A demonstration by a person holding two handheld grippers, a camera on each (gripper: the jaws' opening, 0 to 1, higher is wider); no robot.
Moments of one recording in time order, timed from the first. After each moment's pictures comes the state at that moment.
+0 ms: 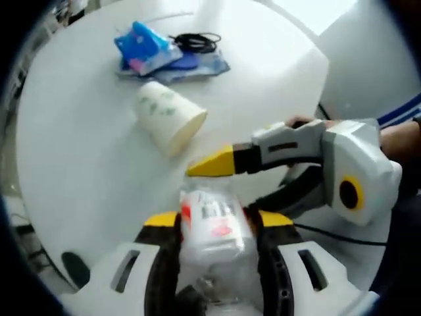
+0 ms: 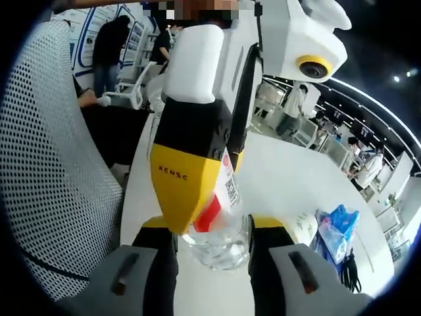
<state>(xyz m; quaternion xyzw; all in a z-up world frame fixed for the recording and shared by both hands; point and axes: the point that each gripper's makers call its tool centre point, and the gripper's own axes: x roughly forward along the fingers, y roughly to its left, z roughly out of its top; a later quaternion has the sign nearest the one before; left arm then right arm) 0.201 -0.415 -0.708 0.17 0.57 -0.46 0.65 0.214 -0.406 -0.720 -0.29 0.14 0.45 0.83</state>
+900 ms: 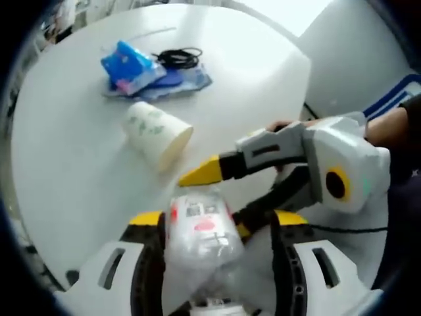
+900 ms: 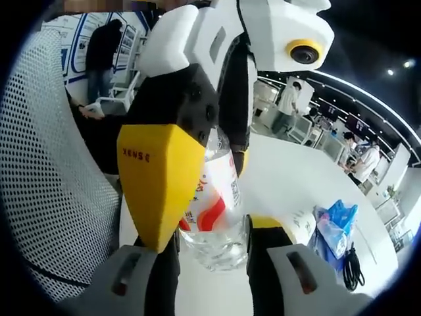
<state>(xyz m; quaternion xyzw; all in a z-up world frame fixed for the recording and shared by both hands) 0.199 -0.423 -0.697 0.16 0.53 -0.51 0.65 0.218 -0.407 -0.718 -0.26 0.15 0.43 0.85</state>
